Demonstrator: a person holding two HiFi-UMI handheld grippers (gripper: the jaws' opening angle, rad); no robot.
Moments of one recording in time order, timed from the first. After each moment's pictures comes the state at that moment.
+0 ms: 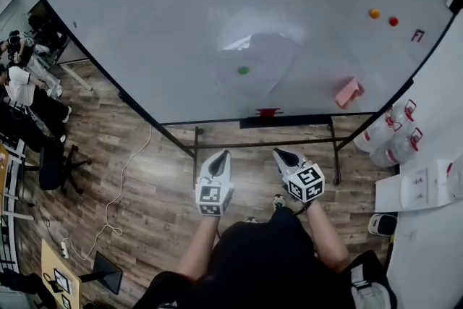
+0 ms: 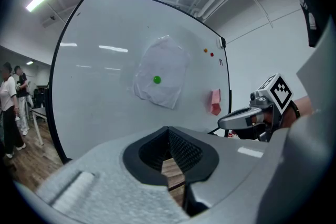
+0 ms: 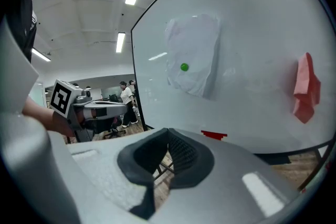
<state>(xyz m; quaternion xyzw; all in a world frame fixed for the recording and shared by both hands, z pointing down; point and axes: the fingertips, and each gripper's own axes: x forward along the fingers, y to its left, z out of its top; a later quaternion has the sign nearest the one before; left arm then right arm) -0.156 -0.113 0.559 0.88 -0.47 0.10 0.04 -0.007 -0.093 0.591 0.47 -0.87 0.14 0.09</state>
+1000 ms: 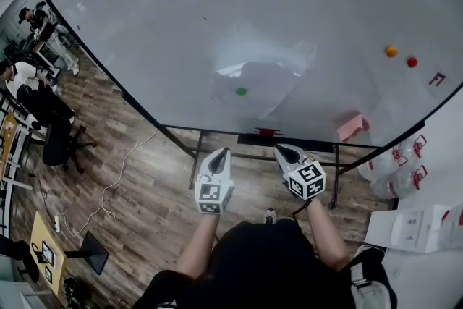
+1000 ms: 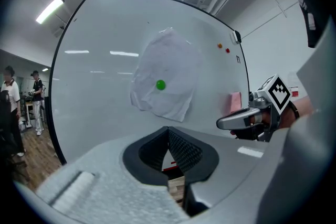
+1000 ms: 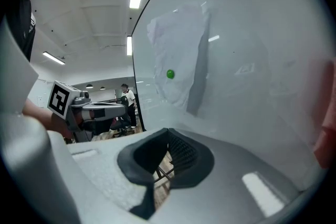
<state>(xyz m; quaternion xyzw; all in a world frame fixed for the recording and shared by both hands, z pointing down) -0.104 -0.178 0.535 0.84 -0.54 0.09 0.03 0.046 -0.188 0.569 0.40 -0.91 0.13 0.09</state>
